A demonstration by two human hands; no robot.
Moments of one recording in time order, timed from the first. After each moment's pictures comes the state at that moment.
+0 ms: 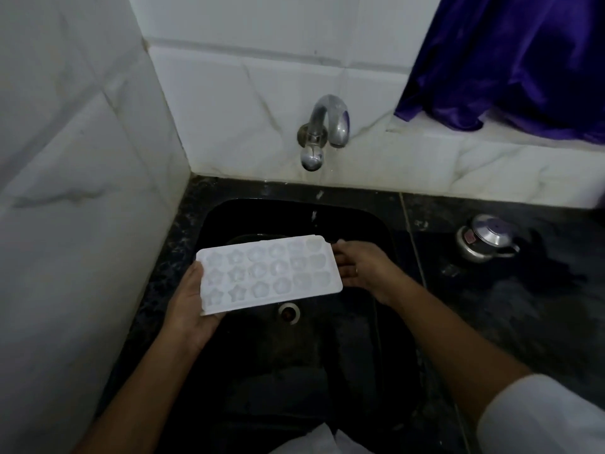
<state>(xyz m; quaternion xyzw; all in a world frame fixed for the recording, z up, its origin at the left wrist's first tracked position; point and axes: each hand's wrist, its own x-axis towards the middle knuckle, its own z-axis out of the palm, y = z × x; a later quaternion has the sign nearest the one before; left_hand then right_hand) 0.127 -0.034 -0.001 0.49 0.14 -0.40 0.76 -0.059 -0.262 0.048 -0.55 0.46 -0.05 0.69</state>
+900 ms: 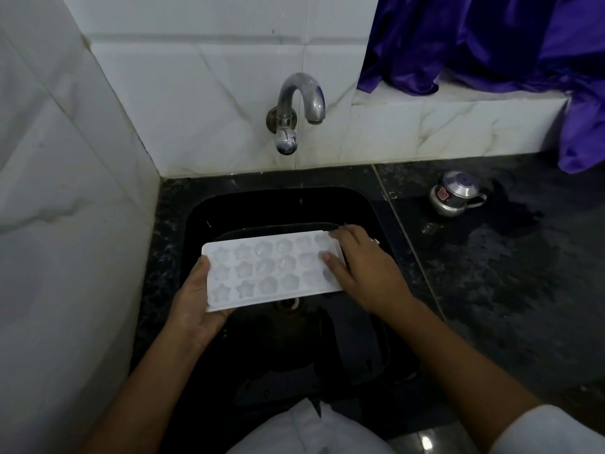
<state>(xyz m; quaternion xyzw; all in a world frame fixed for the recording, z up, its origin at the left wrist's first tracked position) 0.142 -0.033 0.002 0.47 0.08 -0.52 0.71 -0.097 -0.186 0.052 -0.91 0.37 -0.11 0.18</state>
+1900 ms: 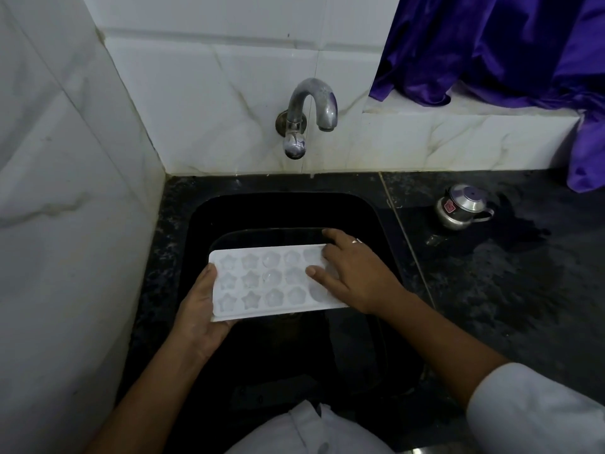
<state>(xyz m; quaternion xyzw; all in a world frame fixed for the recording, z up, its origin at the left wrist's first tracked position) 0.130 -0.028 -0.001 0.48 0.06 -0.52 0.70 -0.081 -0.210 0.049 -0.94 0.31 -0.02 0.14</state>
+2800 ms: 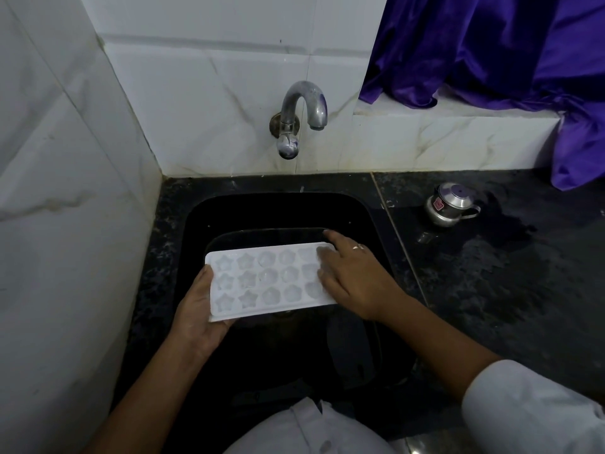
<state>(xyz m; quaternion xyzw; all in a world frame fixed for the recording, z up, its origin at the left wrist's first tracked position) 0.125 -0.022 -0.009 0.46 0.07 -0.53 0.71 -0.101 -0.198 0.048 -0.95 0.31 0.00 0.11</state>
